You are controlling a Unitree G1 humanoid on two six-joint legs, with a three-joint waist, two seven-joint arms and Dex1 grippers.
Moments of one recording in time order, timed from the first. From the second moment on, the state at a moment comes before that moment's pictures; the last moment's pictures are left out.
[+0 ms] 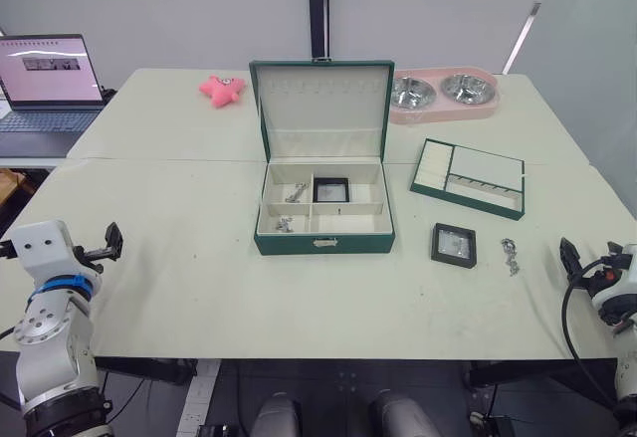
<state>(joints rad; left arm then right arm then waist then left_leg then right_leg) -0.14 0.48 0.62 0.17 -0.24 0.21 -0.18 -0.11 -0.57 -0.53 0.48 0.37 -0.12 0.43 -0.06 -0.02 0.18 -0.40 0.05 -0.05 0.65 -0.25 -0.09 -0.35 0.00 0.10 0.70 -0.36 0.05</state>
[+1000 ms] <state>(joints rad) -0.22 0.44 0.43 -0.01 -0.32 0.23 -0.26 -0.13 -0.58 -0.44 0.31 0.49 0.02 0.67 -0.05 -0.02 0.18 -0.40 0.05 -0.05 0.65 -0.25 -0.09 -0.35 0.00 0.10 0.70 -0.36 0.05</state>
